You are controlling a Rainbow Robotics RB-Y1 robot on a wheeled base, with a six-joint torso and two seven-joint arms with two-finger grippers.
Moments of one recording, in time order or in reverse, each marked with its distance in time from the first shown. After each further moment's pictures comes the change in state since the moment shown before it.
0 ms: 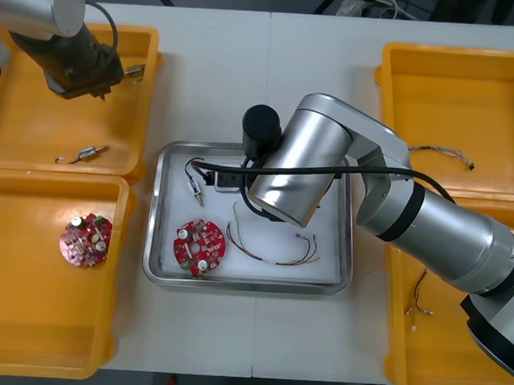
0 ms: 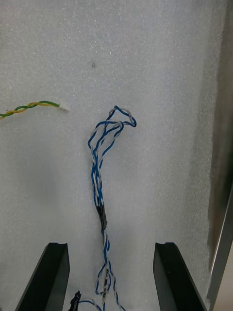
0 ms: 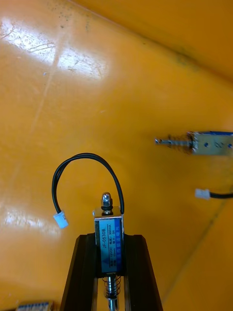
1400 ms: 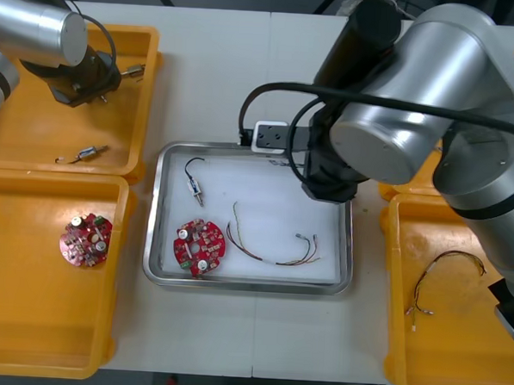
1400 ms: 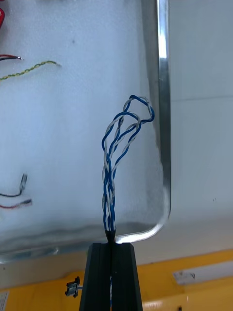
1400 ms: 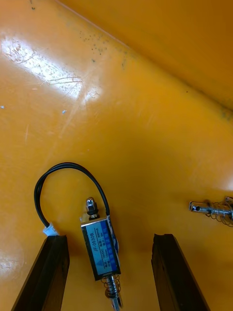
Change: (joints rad) right arm 0.053 -0.079 -0.308 -0.316 -0.164 0.287 0.040; left arm -0.006 -0.029 -0.067 0.204 0.000 -0.299 0.068
